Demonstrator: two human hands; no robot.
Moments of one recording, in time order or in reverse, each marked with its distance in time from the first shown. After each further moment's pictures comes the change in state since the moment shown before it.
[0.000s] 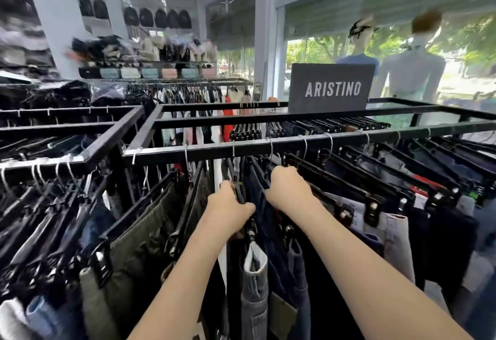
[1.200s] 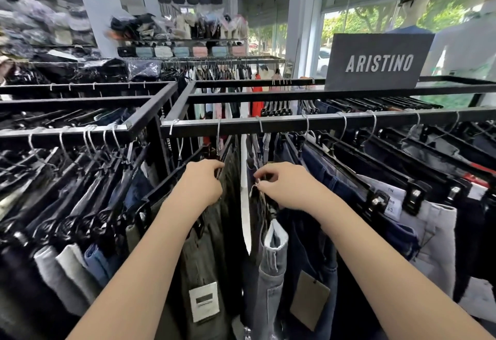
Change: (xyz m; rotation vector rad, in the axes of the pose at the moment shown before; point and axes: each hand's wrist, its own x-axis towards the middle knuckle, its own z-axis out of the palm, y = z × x) left_hand 0.002 -0.051 -0.072 0.440 0.110 0.017; right_hand -0.039 -0.030 0.015 0.318 -0.241 -0.326
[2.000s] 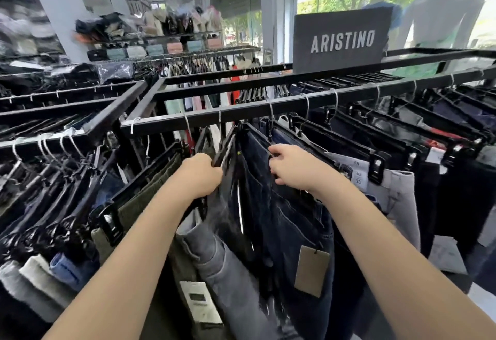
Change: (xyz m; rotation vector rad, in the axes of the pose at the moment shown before) left_hand 0.008 0.037 0.022 0.020 -0.067 0.011; right_hand -0.021 0.047 -0.027 0.353 0.034 0.197
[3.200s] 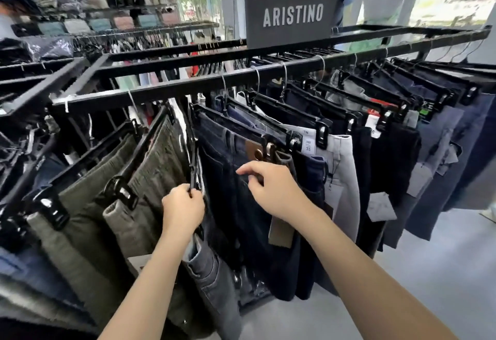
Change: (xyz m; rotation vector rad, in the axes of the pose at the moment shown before) left_hand -0.051 -0.014 0.124 -0.316 0.193 -0.081; right_hand -0.066 0.084 0.028 -0.117 0.224 -0.249
